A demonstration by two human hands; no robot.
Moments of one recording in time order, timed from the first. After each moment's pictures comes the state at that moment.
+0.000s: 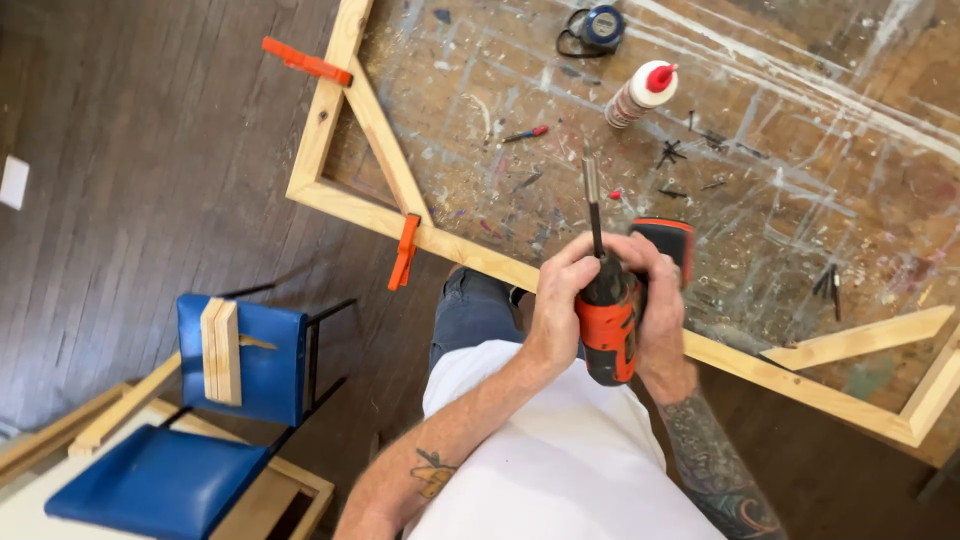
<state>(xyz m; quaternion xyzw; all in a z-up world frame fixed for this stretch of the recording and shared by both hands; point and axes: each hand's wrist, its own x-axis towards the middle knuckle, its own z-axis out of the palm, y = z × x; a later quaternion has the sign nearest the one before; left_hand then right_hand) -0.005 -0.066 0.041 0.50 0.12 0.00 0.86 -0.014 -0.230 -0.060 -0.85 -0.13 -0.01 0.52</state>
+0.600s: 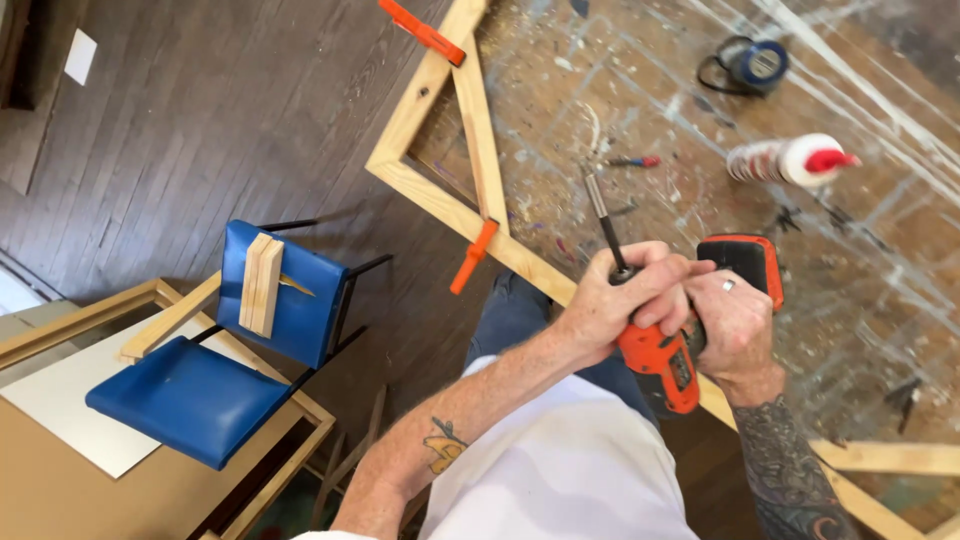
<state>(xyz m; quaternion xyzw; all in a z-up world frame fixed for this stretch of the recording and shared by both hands) 0.063 0.021 0.018 0.29 0.18 0.00 0.94 0.102 -0.158 -0.064 -0.80 -0.44 -0.01 0.40</state>
